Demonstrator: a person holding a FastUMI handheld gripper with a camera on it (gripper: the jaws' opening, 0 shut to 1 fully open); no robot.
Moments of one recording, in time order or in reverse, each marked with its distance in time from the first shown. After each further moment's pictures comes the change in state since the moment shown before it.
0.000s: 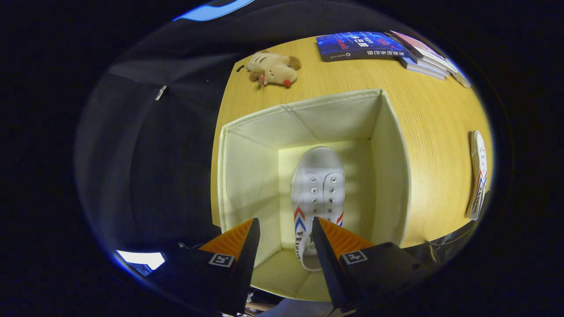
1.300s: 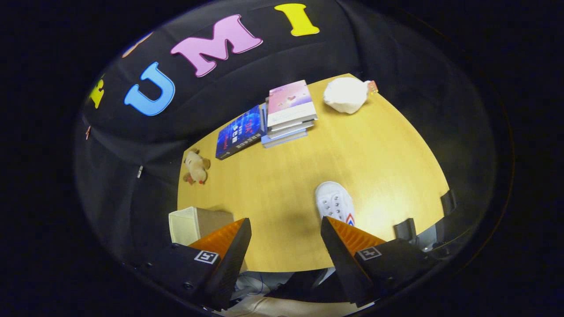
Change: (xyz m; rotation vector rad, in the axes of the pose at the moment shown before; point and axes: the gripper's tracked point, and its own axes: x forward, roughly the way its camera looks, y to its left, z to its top) arm -0.254 -0.345 0.090 0.195 -0.406 -0.174
